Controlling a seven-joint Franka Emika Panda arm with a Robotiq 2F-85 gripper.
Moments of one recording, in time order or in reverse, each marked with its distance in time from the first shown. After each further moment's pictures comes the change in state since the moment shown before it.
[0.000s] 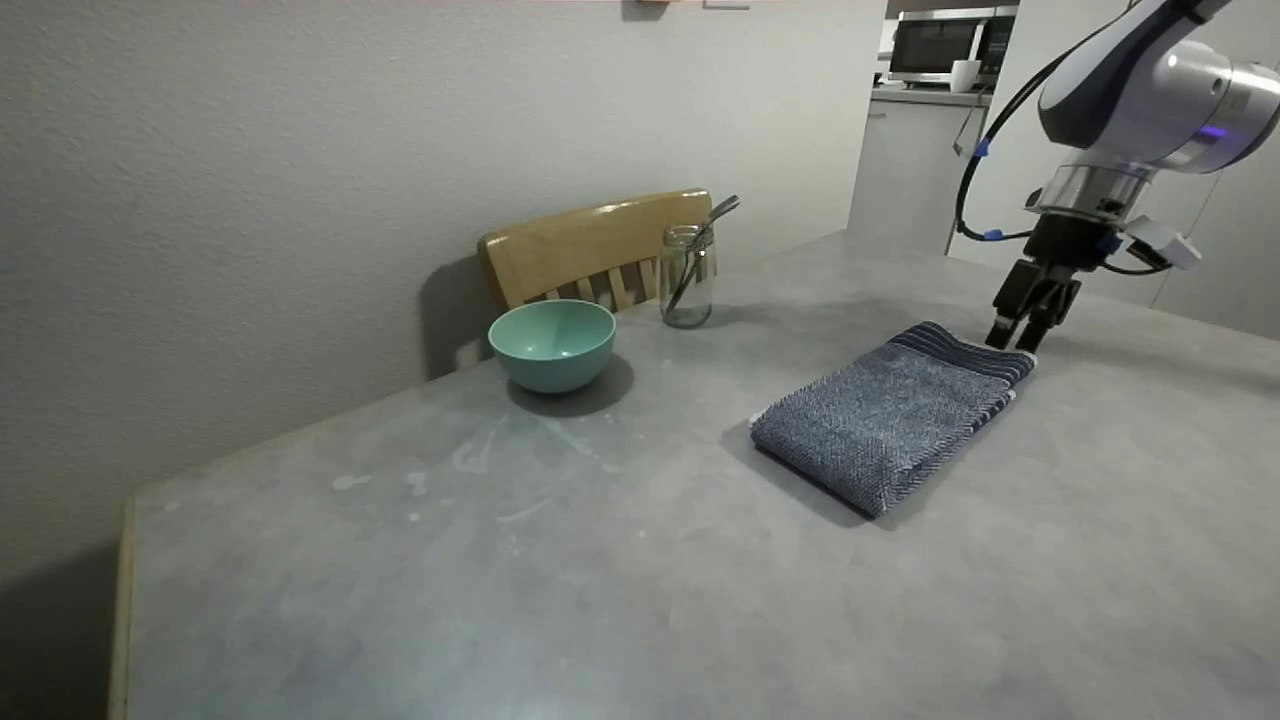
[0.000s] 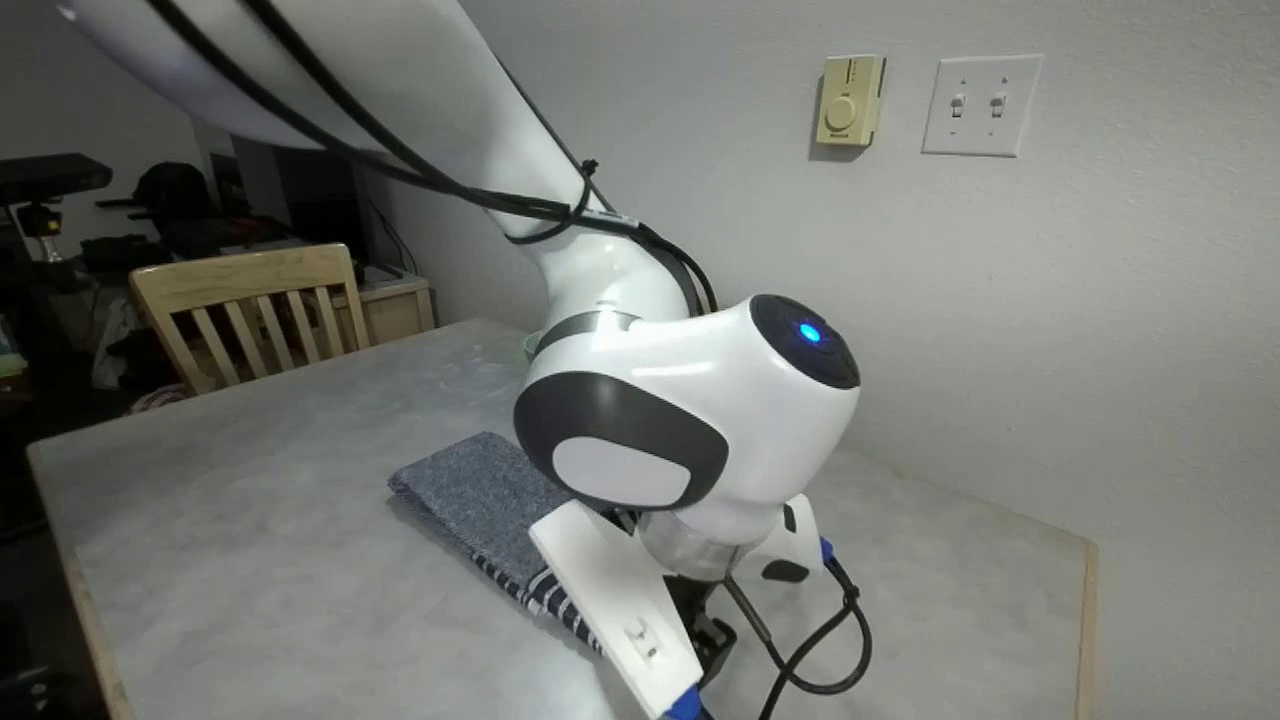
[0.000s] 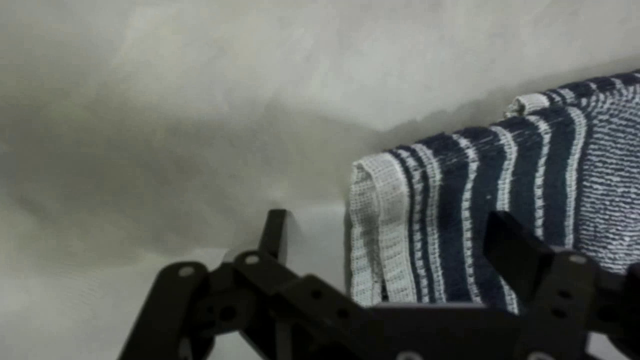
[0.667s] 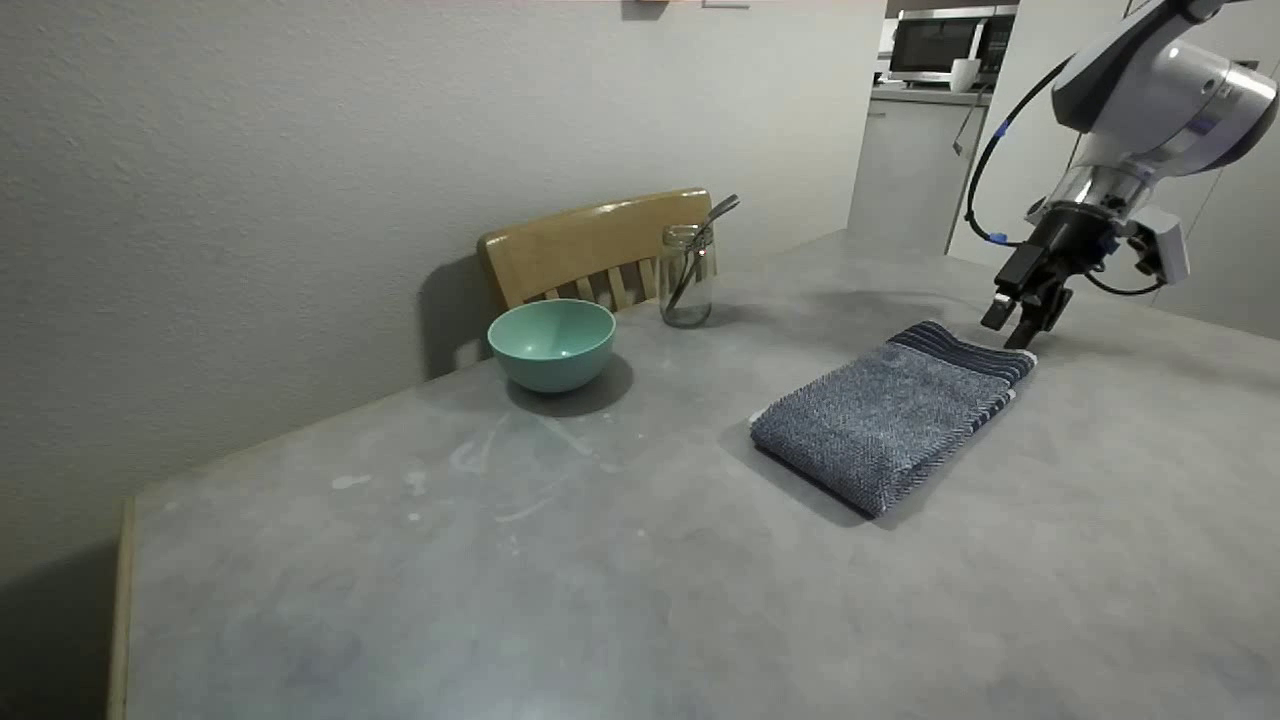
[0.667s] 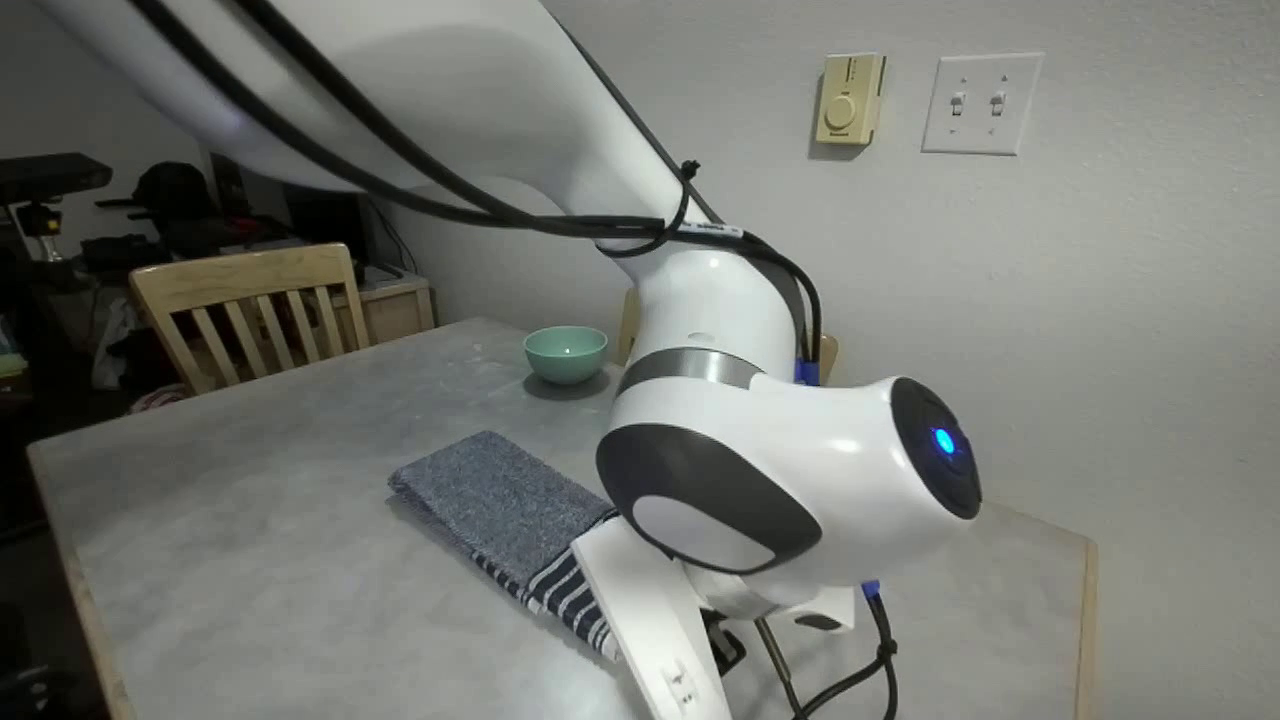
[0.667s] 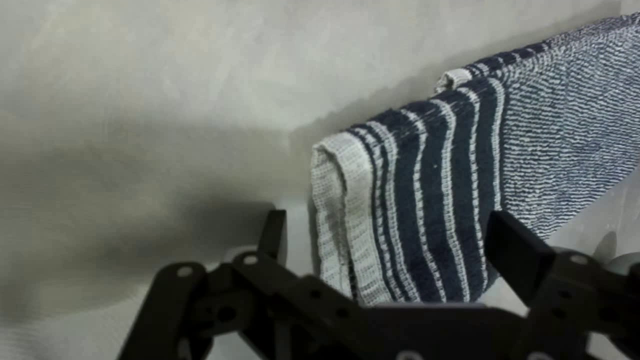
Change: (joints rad) arm -0.113 0.101 0.040 0.169 0.132 -0.268 -0.077
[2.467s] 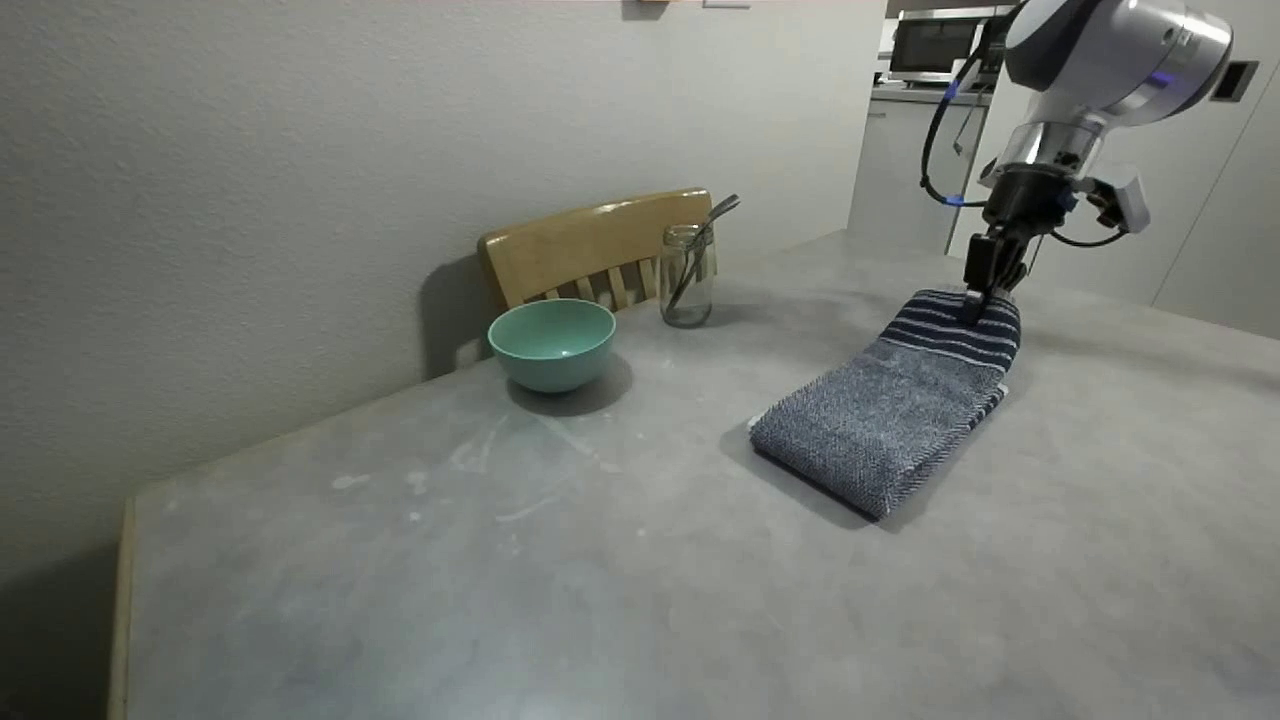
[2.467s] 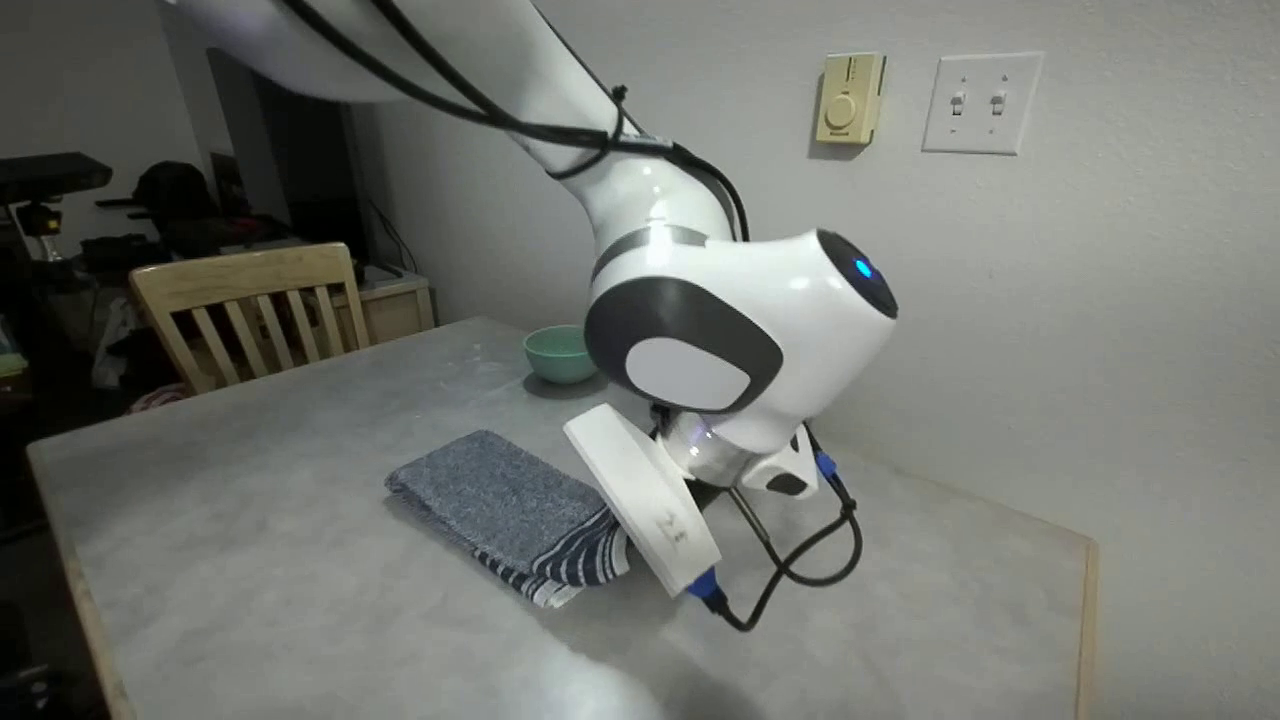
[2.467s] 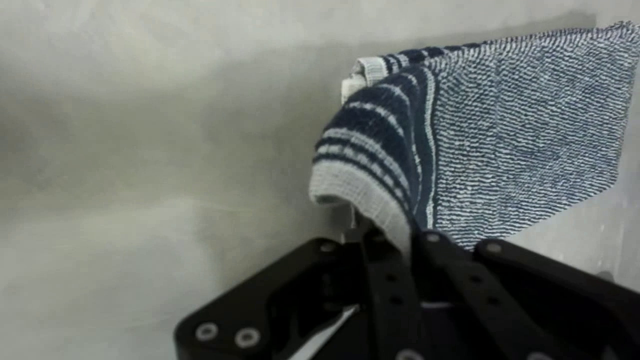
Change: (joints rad) arm 0.168 -0.082 -0.052 0.007 -0.096 -0.020 0.115
